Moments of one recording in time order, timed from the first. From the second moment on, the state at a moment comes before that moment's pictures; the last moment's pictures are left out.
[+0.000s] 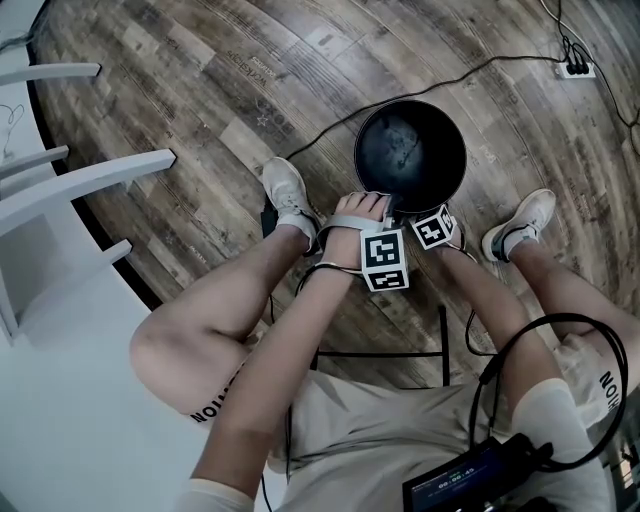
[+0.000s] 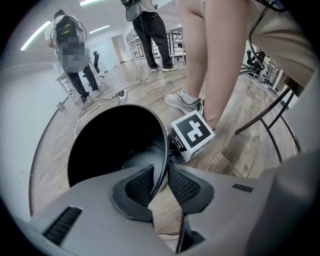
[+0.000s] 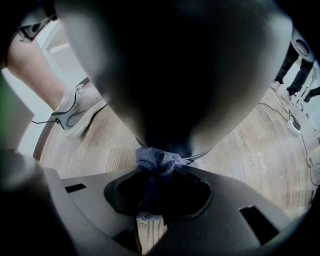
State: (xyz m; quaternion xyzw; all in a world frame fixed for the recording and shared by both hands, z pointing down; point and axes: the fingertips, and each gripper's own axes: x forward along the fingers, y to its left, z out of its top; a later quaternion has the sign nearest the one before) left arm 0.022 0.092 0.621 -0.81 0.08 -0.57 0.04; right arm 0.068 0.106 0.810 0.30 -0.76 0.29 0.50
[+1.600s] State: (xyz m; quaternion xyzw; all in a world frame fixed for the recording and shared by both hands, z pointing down) left arm -0.007 0.091 0.632 -0.80 0.06 -0.60 0.06; right arm 0.042 0.125 0.587 0.30 -0.83 0.32 0.36
